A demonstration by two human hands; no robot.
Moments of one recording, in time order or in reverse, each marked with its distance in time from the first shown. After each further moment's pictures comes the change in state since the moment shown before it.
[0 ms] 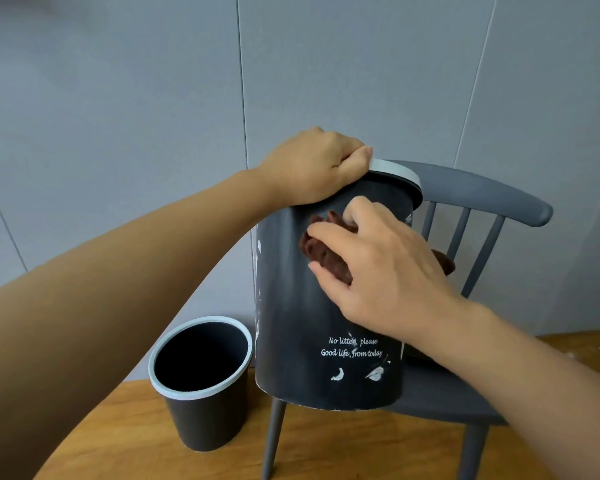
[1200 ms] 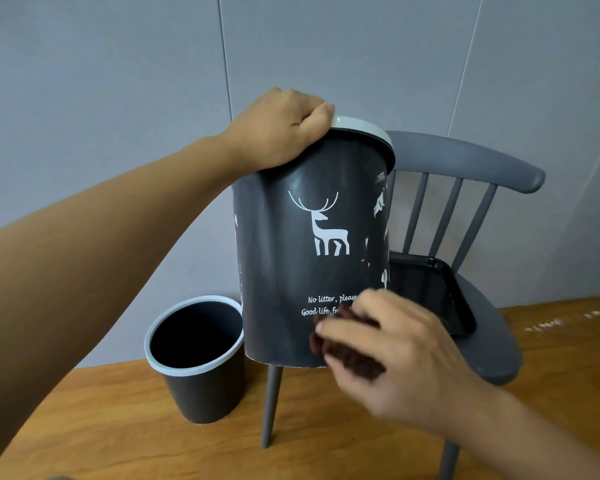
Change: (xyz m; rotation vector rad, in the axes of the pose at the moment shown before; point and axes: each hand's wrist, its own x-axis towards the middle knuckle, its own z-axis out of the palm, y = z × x) left_hand -0.006 -0.019 -0.005 -0.071 0.020 -0.119; right_hand -0.114 -0.018 0.012 0.315 -0.050 0.008
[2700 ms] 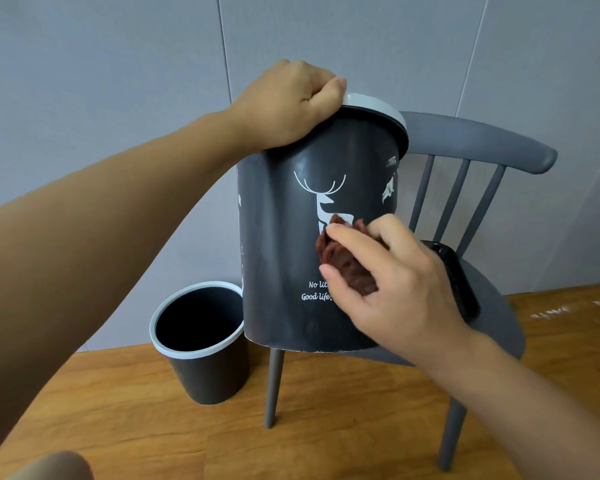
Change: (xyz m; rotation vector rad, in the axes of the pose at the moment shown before) left_hand 0.004 0.010 0.007 0.027 0.015 0.041; right_hand 0.034 0.014 0.005 -0.075 0.273 0.129
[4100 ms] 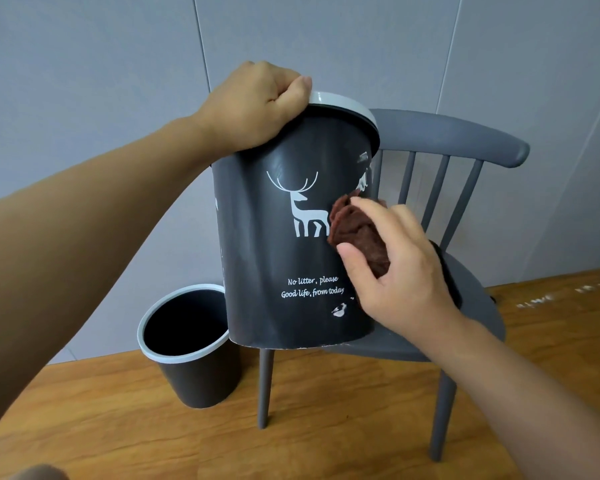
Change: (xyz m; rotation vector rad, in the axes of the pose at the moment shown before) left_hand -0.001 -0.008 0.002 0.001 0.027 -0.032; right_hand -0.010 0.031 -0.001 0.151 -0.011 0.252
